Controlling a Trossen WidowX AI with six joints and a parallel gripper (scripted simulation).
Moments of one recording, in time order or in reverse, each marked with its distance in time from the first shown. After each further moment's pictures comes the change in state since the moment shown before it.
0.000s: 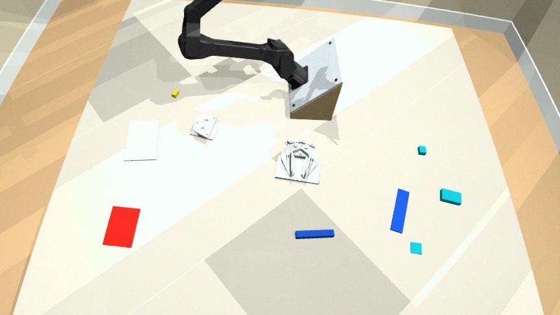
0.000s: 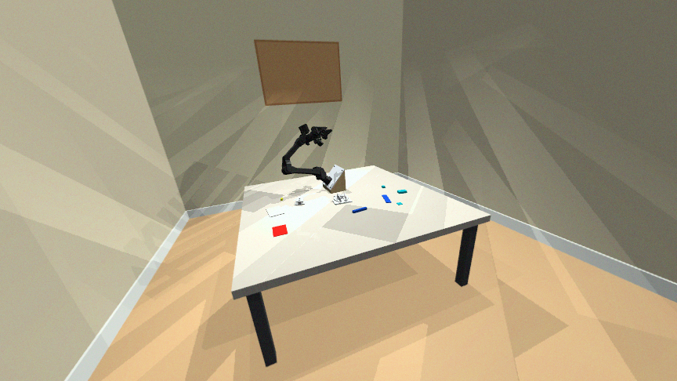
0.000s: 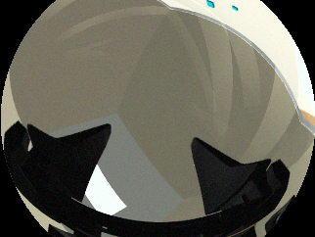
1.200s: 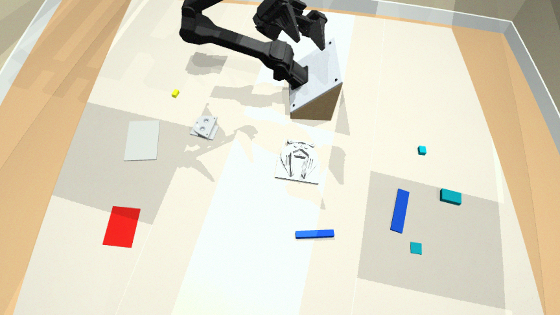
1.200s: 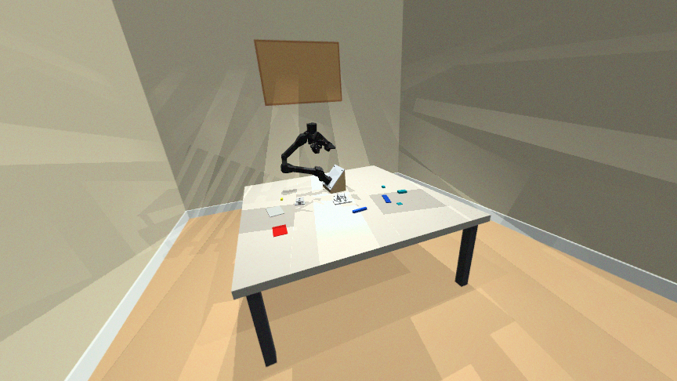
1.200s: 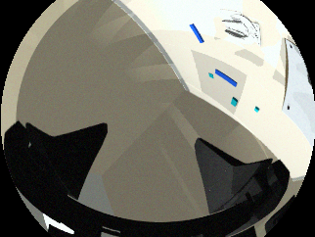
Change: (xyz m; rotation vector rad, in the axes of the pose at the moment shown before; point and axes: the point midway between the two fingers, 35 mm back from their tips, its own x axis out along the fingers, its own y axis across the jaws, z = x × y) arm 0.047 0.129 0.138 -0.311 -0.678 0.142
